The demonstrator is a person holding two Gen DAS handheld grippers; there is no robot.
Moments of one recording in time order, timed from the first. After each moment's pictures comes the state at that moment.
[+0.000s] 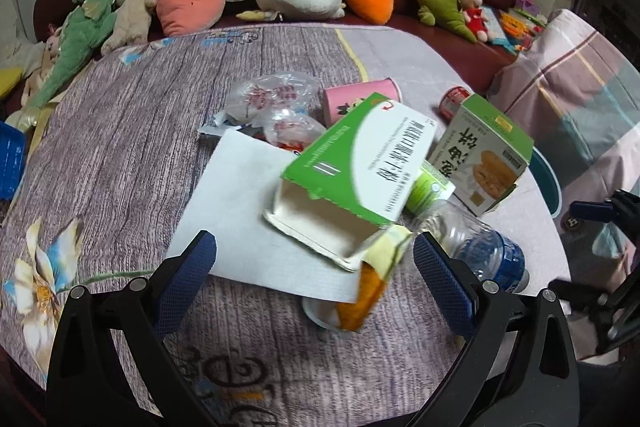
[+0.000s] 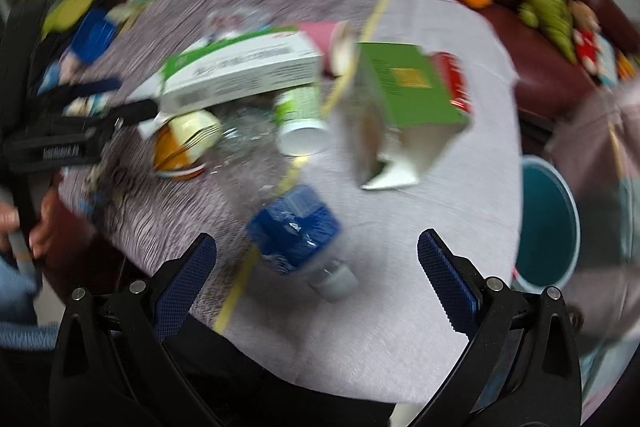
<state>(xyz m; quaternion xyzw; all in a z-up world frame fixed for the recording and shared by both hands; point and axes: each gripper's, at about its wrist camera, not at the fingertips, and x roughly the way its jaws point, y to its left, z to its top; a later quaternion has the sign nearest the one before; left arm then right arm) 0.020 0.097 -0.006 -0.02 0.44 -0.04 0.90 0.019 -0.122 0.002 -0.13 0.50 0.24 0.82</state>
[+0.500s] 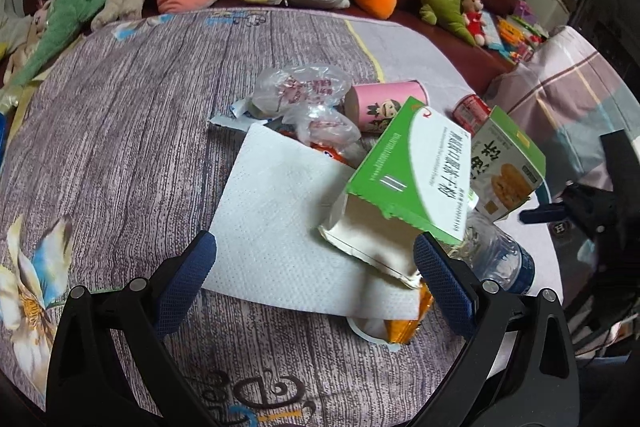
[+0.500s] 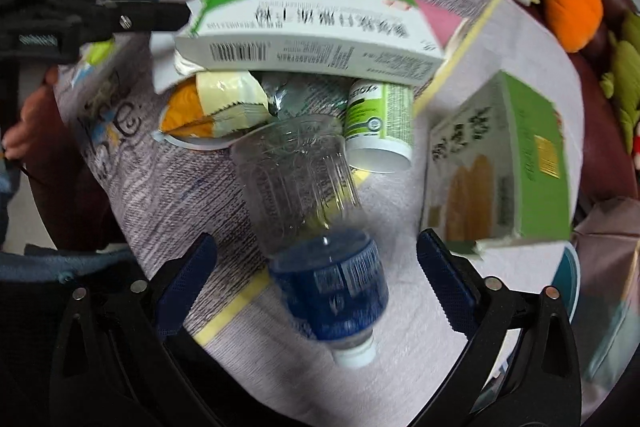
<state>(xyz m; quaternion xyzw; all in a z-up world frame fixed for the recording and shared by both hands) 0.044 0.143 -0.018 -0.06 0.46 -0.07 0.88 0.052 -0.053 -0.043 -0.26 0.54 0.33 0.73</state>
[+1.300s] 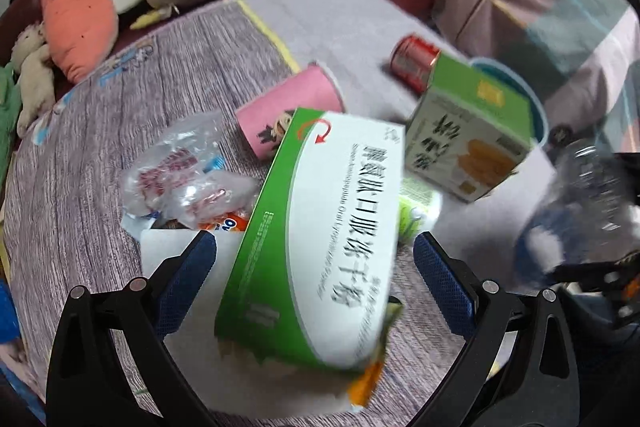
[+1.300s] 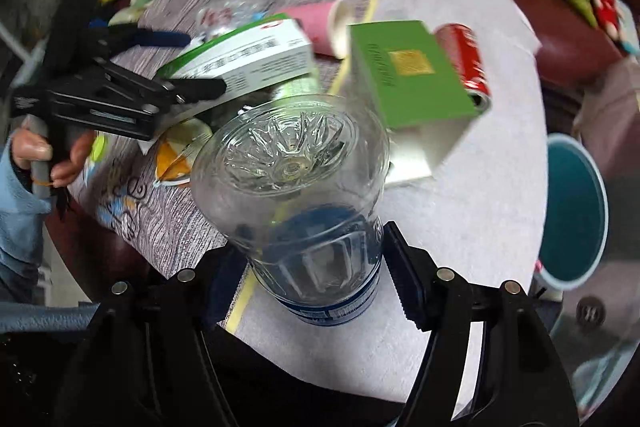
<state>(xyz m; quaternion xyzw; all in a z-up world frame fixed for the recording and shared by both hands) 0.119 0.043 -0.022 0.12 0.52 -0.17 0.83 0.051 -0.144 -0.005 -0.06 0.56 0.25 0.79</state>
